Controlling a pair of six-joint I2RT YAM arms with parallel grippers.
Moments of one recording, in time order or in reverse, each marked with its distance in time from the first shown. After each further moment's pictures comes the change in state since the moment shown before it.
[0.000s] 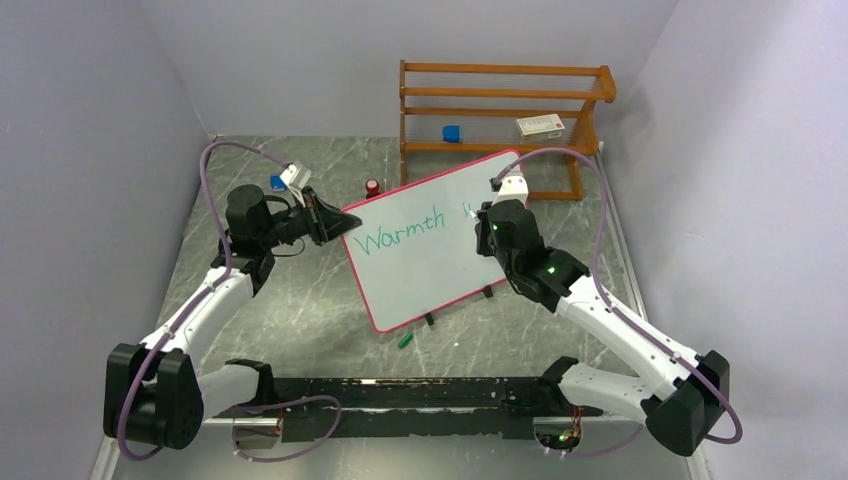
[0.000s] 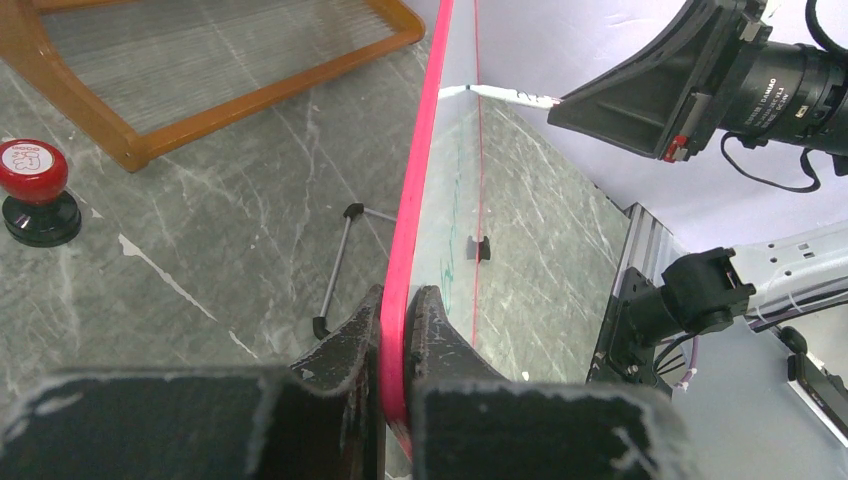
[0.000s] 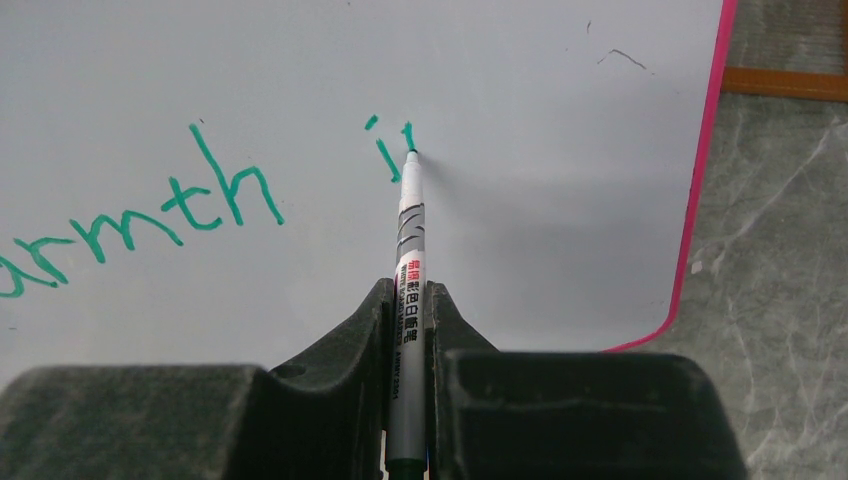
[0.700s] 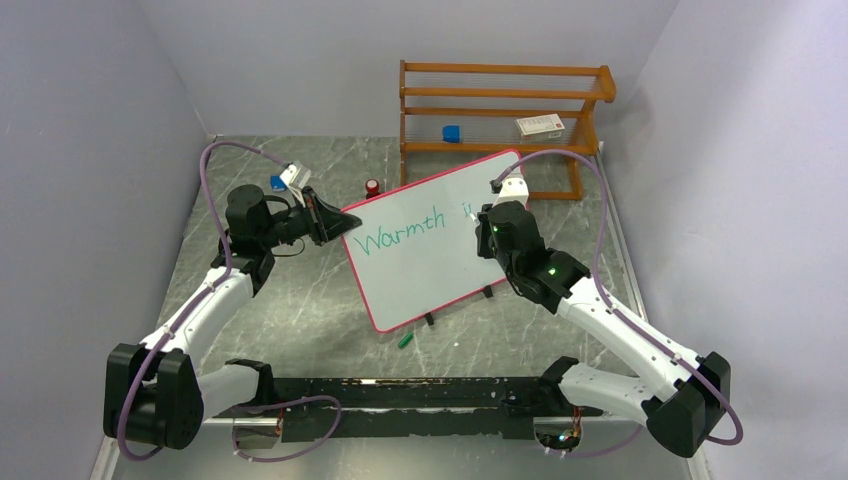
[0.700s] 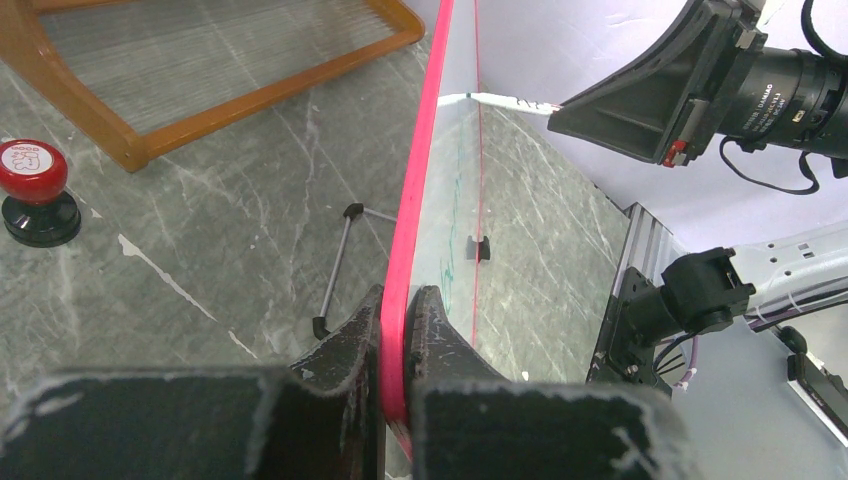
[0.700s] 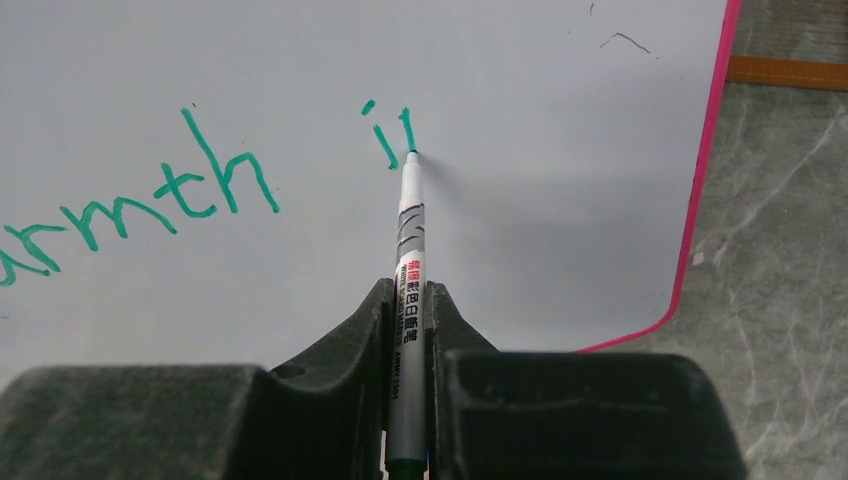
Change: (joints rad) left arm 0.000 0.000 0.000 0.000 0.000 0.000; right arm 0.000 -0.012 -0.013 -0.017 -0.008 0.007
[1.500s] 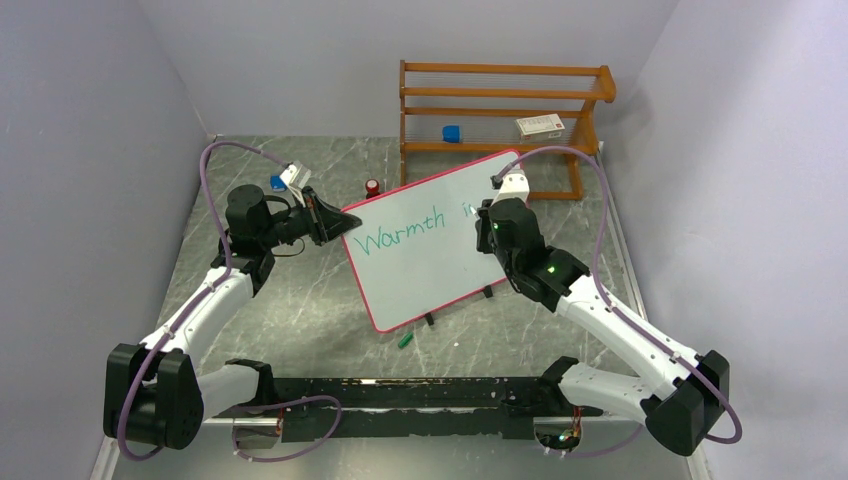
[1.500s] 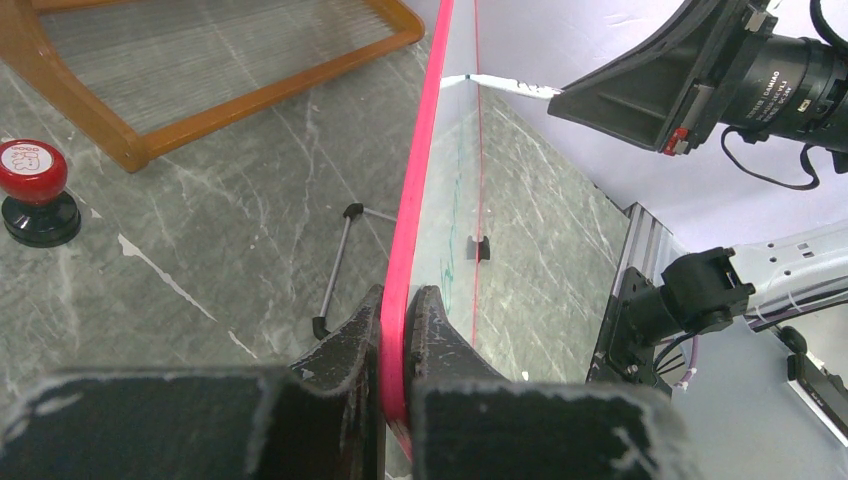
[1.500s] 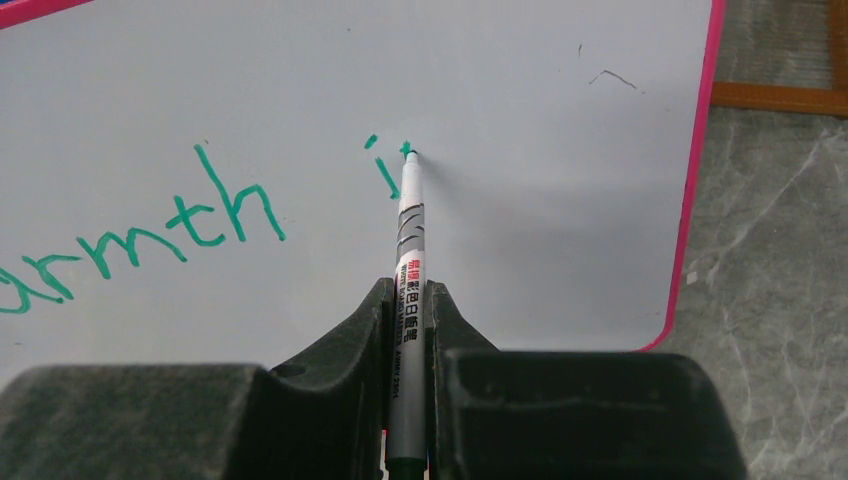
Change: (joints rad) left arm 0.000 0.000 0.000 0.000 0.000 0.000; right arm -0.002 0.010 0.012 0.035 0.018 -0.013
